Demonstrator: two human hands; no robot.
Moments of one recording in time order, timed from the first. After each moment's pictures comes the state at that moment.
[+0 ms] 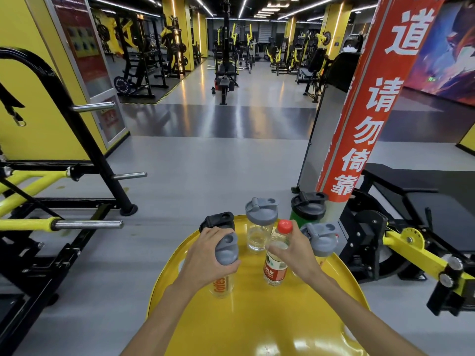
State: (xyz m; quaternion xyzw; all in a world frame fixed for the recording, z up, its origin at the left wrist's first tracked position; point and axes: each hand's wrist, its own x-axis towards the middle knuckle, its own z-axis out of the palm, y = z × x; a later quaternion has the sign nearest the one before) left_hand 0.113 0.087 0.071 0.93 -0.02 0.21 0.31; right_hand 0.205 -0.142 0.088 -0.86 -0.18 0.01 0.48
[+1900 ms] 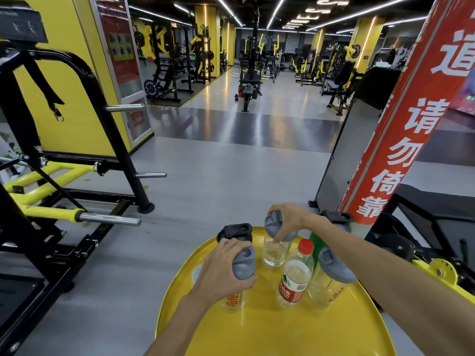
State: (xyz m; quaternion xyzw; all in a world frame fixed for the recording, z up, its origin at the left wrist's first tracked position) left_hand 0.113 0.086 0.071 0.93 -0.02 0.22 0.30; right_hand 0.335 -0.064 0.144 -0.91 -0.36 0.18 0.09
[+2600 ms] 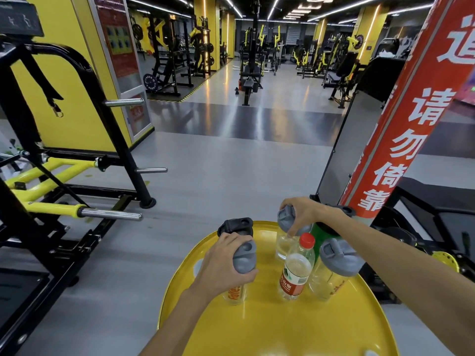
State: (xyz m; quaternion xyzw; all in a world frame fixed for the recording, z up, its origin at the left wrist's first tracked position) left_hand 0.113 0.086 0.071 0.93 -0.01 0.22 0.31; right_hand 0.349 -0.089 0.149 -0.91 -0.36 0.17 0.04
